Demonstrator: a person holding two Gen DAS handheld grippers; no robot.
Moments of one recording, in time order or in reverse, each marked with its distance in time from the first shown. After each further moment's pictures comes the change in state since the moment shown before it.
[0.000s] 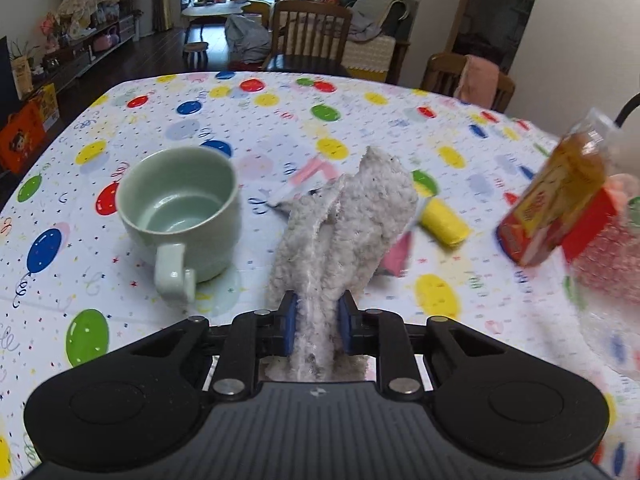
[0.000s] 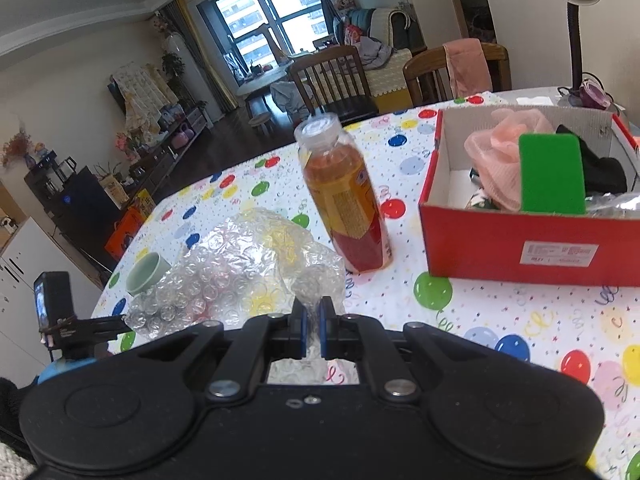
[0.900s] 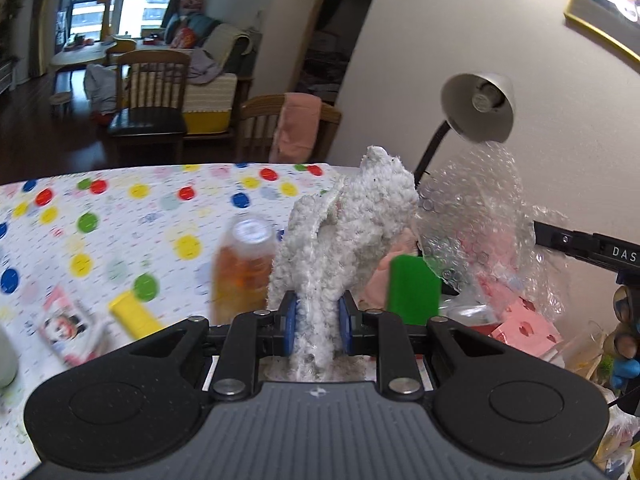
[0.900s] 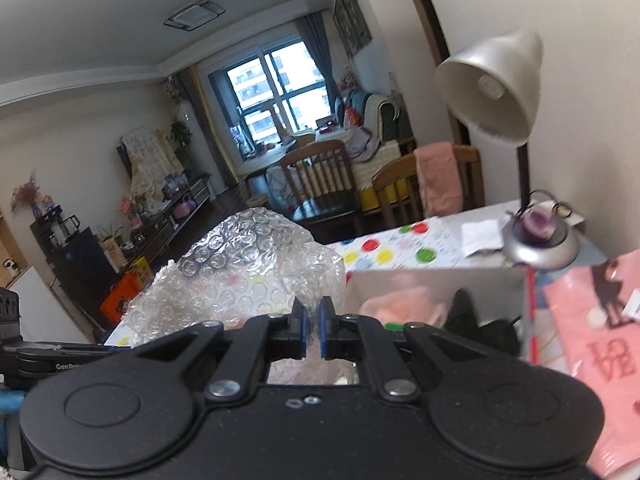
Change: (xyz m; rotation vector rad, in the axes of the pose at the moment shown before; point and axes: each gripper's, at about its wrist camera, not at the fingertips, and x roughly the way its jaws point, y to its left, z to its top) left arm -0.073 -0.238 0.079 0.176 -0.071 -0.350; right arm -0.094 -0.122 0.112 -0.062 -0.236 0.000
